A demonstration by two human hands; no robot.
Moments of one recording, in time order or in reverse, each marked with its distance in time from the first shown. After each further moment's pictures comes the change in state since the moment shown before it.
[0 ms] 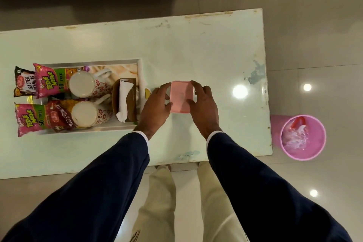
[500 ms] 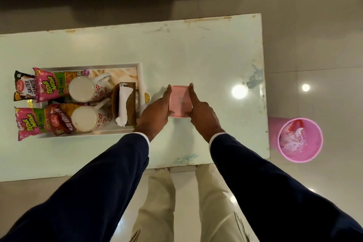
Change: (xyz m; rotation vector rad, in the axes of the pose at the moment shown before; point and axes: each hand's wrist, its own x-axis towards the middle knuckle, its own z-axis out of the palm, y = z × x) left_hand 0.004 -0.003 -0.002 0.302 -0.194 0.009; right_hand 0.004 0.006 -0.011 -0.236 -0.319 -0.059
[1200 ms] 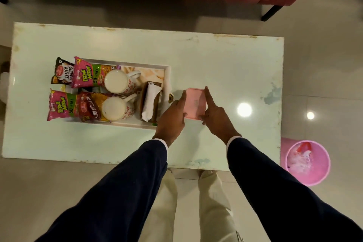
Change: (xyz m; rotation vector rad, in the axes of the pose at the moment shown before) left_hand -0.035 -0.010 0.002 -0.137 0.251 -0.018; right_hand 0.001 -0.026 -0.002 0.098 -0.063 -0.040
